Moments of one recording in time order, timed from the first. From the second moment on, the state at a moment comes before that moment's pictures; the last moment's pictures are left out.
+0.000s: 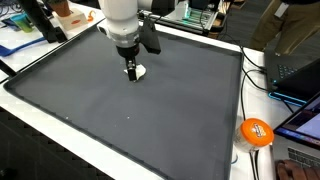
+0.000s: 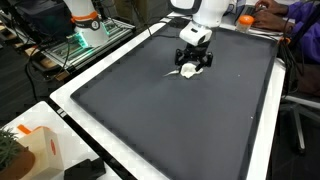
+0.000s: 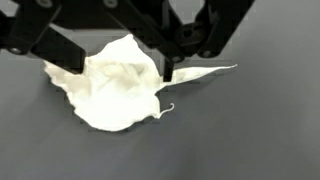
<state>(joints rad) 0.13 0.57 -0.04 -1.89 -0.12 2.35 1.11</state>
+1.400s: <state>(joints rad) 0.14 0.47 -0.07 -1.89 -0.12 2.29 1.10</state>
